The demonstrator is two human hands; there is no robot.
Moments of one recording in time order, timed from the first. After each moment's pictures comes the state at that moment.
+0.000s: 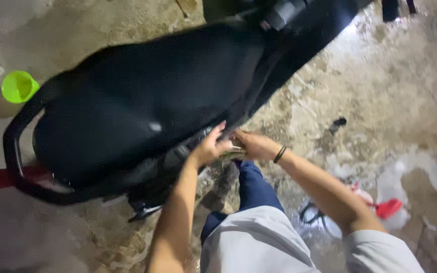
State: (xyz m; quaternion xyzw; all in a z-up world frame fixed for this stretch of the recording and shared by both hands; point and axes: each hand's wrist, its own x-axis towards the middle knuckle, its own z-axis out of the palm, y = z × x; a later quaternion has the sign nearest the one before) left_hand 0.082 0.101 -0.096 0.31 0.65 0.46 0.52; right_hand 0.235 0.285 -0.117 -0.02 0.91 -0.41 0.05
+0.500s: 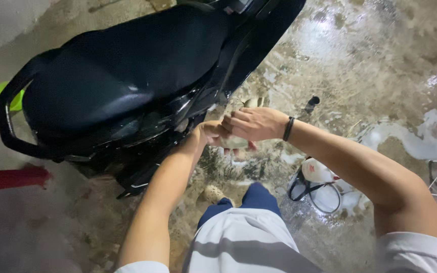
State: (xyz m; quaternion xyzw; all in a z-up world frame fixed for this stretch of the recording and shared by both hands) left_hand 0.205 0.131 -0.016 0.27 0.09 0.38 0.88; right_hand 0.361 0.247 0.087 -0.28 0.94 0.06 -0.17
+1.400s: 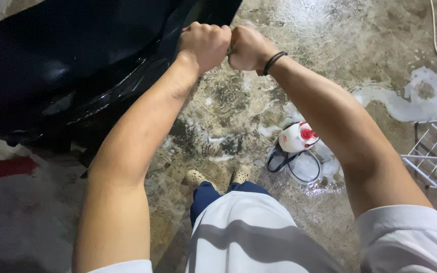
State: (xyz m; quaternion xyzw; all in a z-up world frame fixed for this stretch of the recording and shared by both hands) left_hand 0.345 0.284 0.082 0.74 0.64 0.02 -0.21; right_hand 0.495 0.372 0.105 0.28 0.91 -0.31 0.02
